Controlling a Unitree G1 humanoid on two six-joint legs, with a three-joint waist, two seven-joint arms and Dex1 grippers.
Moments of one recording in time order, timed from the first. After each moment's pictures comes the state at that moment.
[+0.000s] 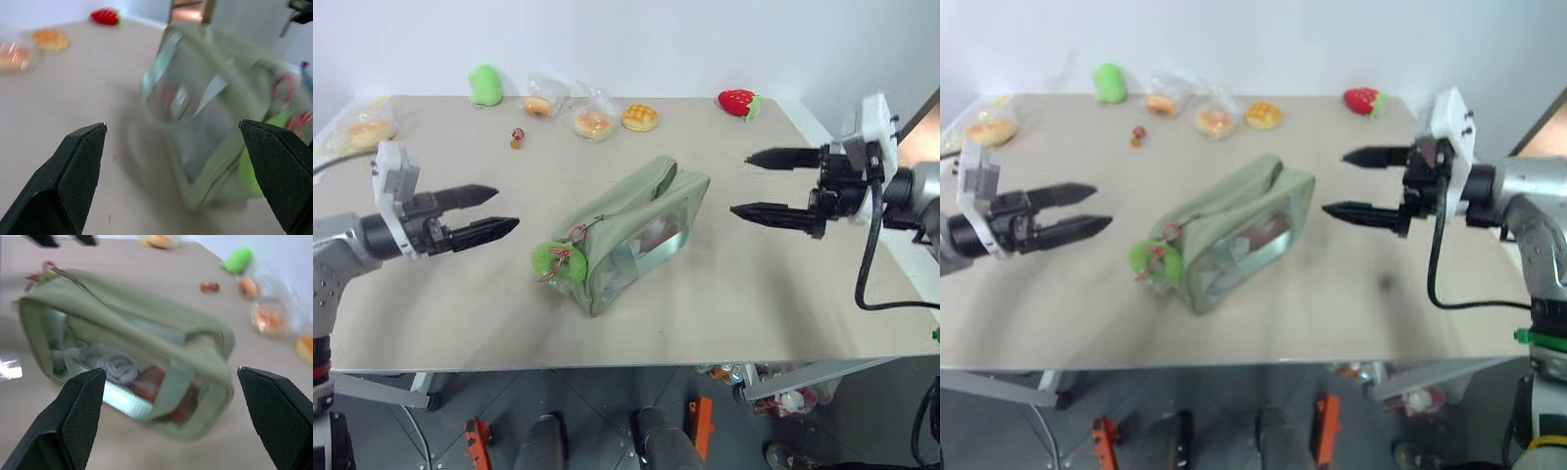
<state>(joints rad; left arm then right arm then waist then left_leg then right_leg) -0.51 0.87 0.31 -0.09 -0.79 0.71 -1.08 -0.79 -1.00 -0.07 -0.04 0.56 0.56 1.23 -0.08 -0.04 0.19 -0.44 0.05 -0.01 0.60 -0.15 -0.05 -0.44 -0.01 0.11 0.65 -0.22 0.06</state>
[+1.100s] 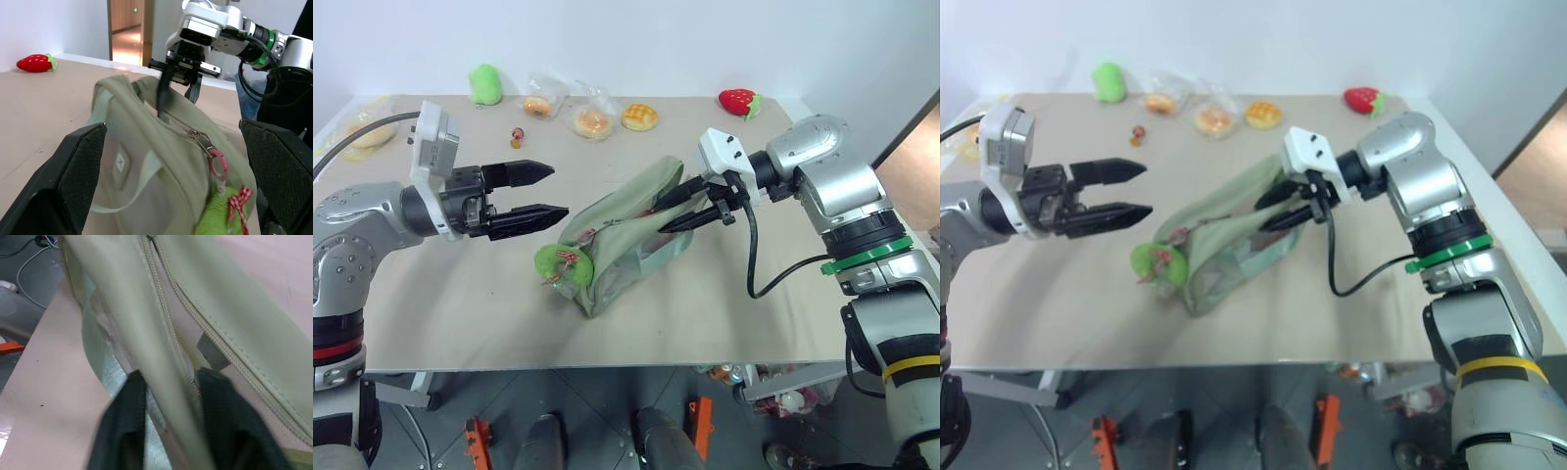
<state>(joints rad) -0.64 0.80 0.22 -0.19 -0.89 0.77 -1.03 -1.19 -0.71 0.42 0.46 0.29 0.13 1.56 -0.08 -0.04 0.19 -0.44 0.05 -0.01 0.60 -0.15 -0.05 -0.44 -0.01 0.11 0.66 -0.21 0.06</state>
